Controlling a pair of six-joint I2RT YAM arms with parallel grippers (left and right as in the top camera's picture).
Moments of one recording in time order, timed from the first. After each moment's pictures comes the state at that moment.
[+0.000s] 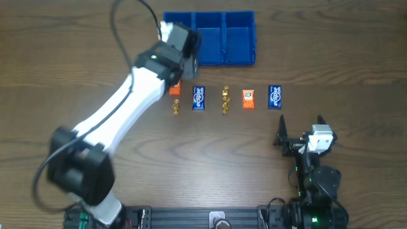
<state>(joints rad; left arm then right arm) -0.51 1.83 1.45 -0.70 -0.29 -0.47 0.00 0.01 0.01 -0.07 0.00 0.03</state>
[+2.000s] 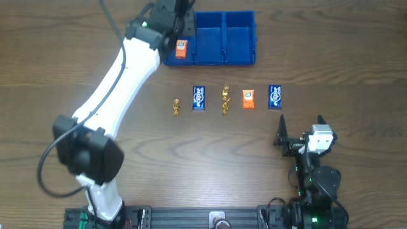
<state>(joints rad) -0.44 1.96 1.88 -0.68 -0.23 -0.40 0.00 0.01 0.01 -0.07 0.00 0.03</state>
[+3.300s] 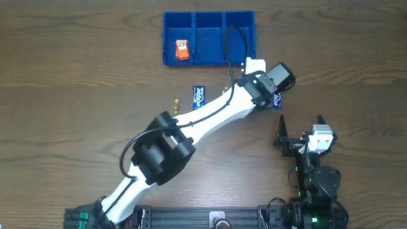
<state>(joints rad) -0.94 2.31 1.95 -0.84 -0.29 -0.87 0.00 0.01 0.01 -0.07 0.00 0.03</state>
